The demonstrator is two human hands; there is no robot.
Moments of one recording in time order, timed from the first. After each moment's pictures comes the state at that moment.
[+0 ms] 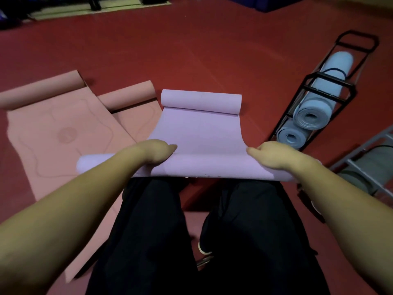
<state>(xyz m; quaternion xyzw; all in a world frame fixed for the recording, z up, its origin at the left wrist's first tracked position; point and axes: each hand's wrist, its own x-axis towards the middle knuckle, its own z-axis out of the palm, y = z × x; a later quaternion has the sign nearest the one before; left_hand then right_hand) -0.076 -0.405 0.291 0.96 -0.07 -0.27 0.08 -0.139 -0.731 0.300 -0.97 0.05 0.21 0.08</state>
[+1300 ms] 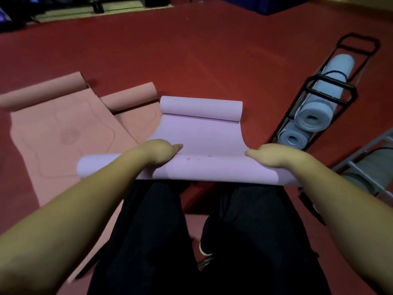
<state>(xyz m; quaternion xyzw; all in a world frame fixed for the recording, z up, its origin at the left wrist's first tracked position) -0.087 -0.410 0.304 0.96 -0.08 -0.25 0.08 -0.132 -0.725 0.304 -0.95 0.09 0.27 0.11</state>
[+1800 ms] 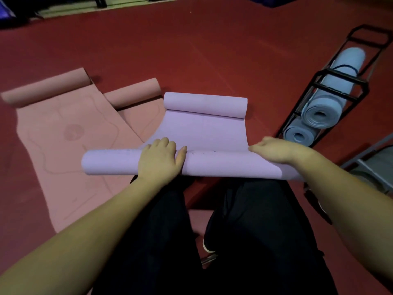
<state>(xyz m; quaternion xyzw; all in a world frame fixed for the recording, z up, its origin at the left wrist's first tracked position) -0.131 -0.402 0.253 0.97 -0.14 0.16 0.08 -0.117 -0.729 0.296 -0.95 0.06 0.26 0.13</state>
